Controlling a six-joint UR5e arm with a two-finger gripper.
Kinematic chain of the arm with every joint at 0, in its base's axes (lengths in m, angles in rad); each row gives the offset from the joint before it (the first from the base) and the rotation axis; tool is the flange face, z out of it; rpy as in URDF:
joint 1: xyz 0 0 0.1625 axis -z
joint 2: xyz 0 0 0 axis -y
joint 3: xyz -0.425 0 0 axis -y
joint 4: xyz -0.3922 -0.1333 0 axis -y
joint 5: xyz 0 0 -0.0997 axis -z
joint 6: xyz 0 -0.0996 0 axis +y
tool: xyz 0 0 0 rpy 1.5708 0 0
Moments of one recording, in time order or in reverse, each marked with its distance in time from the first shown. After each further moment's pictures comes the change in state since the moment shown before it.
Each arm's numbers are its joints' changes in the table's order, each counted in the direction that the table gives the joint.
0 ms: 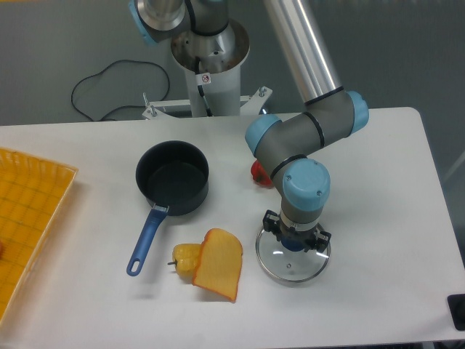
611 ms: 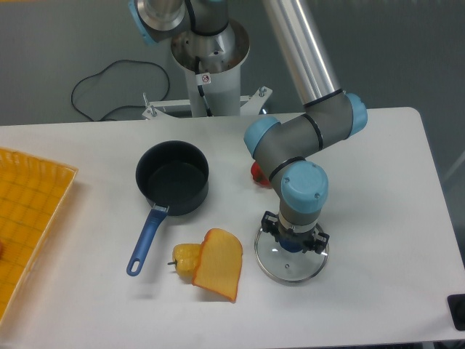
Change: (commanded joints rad) arm 0.005 -0.006 0.000 0.000 0.002 -0.002
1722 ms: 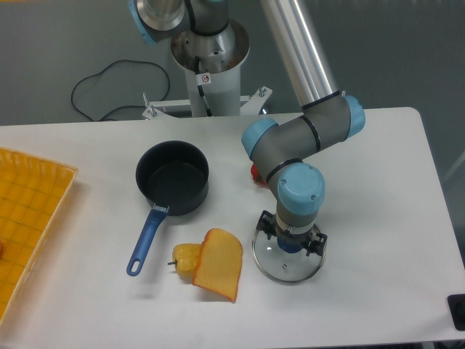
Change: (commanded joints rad) arm 0.012 0.014 0.006 0.002 0.006 -0.015
